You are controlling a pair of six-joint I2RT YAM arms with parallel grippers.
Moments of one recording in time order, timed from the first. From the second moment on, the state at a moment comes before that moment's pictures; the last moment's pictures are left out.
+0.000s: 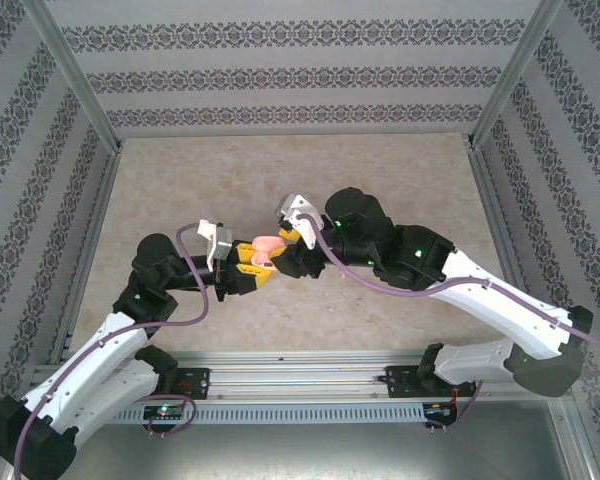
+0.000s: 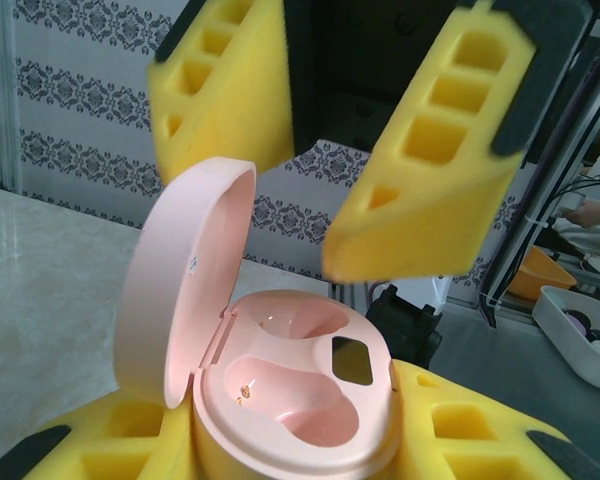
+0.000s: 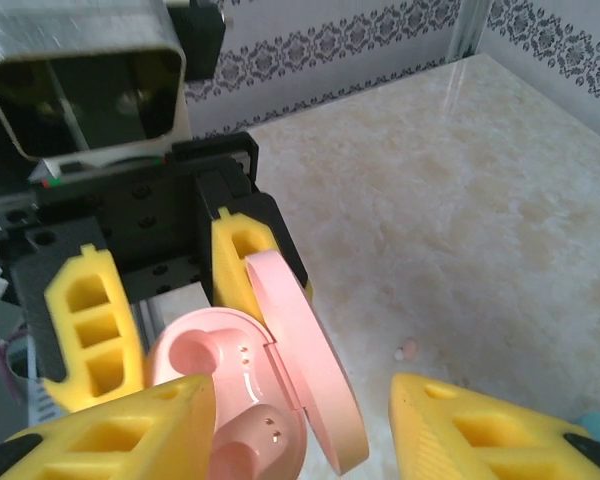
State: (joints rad) left arm -0.46 0.76 0.57 0.23 0.93 -0.25; right arm 1.02 1.23 1.42 -0.67 -0.15 0.01
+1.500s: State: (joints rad) left arm -0.42 0.44 0.50 -0.10 0.85 -0.27; right arm 0.81 2.17 1.77 -0.73 -0.34 0.42
